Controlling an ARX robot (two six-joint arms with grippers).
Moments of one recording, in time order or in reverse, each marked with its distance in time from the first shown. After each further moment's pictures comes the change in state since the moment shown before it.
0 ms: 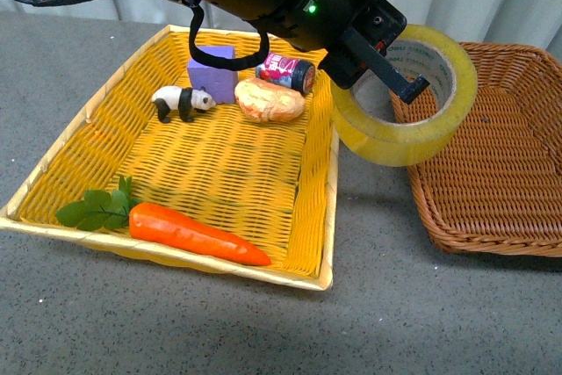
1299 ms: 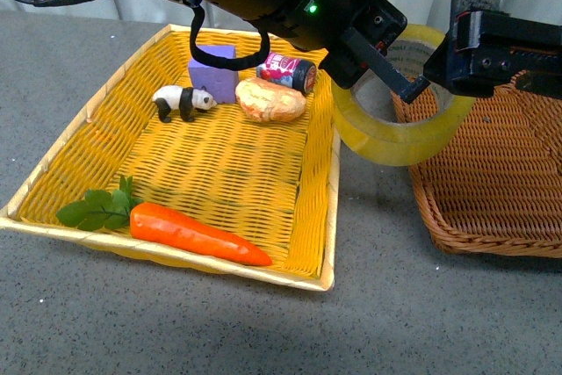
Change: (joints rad) left arm 0.000 0.001 0.002 0.002 0.000 0.000; right arm 0.230 1.593 0.773 0.116 -0.086 0.205
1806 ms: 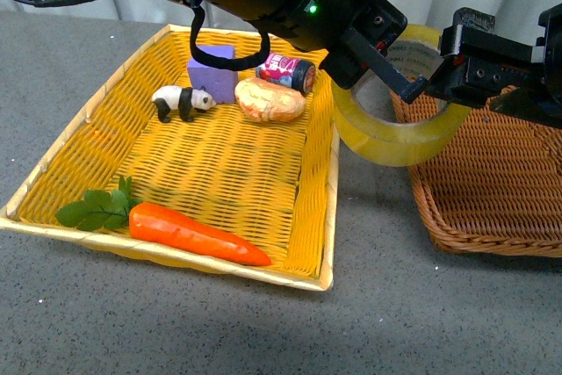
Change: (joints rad) left arm 0.000 0.000 0.000 0.000 0.000 -0.001; right arm -0.024 0.100 0.049 -0.014 -0.031 0.084
